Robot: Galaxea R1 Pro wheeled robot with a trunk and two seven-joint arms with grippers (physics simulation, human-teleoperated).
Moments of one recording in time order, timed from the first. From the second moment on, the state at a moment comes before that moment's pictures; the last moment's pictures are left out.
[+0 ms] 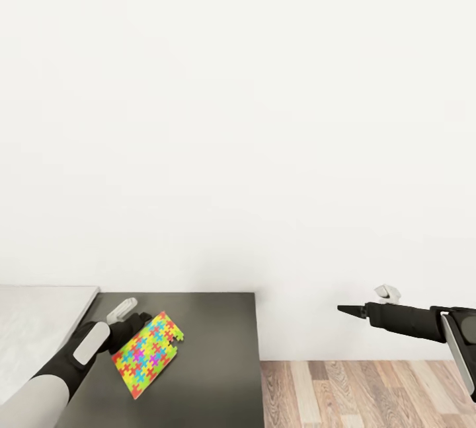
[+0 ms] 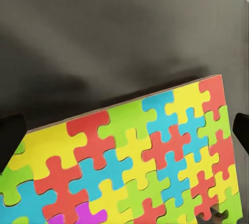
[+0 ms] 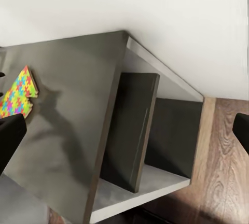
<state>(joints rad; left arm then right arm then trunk) -0.62 0.22 -0.04 -0.54 0.90 0.48 0.13 -0.38 -0.34 -0.31 -1.33 0.02 1.04 1.08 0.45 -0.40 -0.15</state>
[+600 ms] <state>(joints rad) -0.62 0.20 -0.04 -0.54 0.90 0.48 0.13 -0.38 -0.34 -0.31 -1.33 0.02 1.04 1.08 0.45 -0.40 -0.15</state>
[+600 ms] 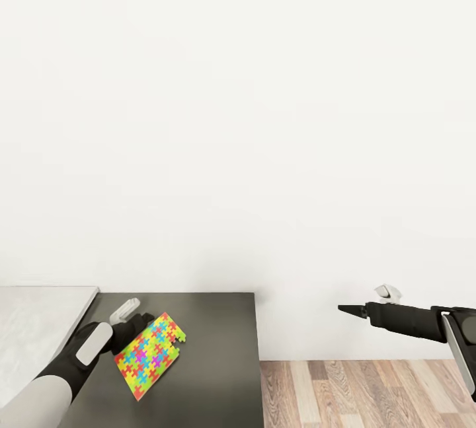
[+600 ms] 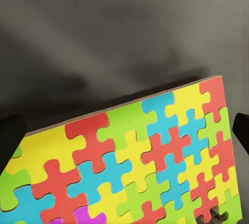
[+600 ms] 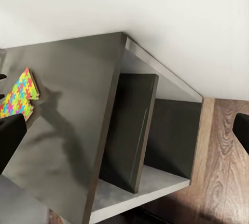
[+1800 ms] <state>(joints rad) -0.62 0.20 -0.04 -0.54 0.90 0.48 0.13 -0.38 -0.33 -0.31 -1.33 0.02 1.04 1.07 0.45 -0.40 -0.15</state>
